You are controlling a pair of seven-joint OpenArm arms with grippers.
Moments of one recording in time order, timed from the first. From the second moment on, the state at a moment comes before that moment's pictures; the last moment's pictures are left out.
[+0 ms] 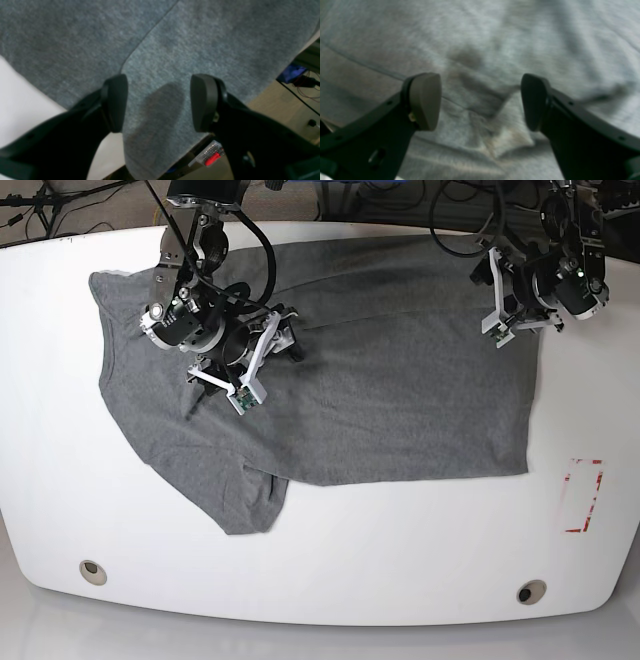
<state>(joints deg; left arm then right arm) 17.7 -21.4 -11.0 111.0 -31.3 -41.9 82.7 -7.3 -5.2 10.5 107.8 13.8 40.2 -67.9</state>
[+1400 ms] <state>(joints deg) 17.7 -21.4 -11.2 111.0 -31.3 -41.9 82.7 -5.4 -2.6 11.3 94.7 -0.8 40.1 -54.3</state>
